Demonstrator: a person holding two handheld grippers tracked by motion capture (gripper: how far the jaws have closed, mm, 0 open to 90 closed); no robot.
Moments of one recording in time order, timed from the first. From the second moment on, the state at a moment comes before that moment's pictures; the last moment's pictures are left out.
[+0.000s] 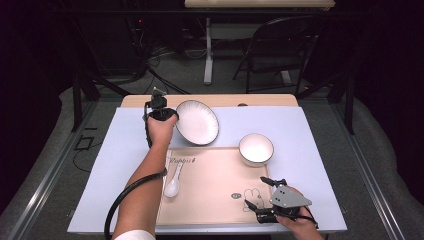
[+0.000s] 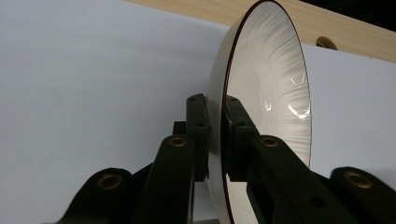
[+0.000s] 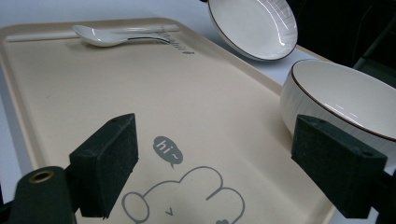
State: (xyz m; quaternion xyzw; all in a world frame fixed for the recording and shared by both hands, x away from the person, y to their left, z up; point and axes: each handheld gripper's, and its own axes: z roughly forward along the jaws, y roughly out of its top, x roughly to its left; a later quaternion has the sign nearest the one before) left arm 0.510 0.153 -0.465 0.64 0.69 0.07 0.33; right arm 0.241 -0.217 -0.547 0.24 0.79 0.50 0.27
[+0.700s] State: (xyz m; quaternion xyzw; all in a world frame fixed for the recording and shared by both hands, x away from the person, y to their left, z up) left arm 0.472 0.170 -0.437 0.67 0.64 0.05 0.36; right arm 0.241 -0.217 -0.547 0.25 0.79 0.50 0.27
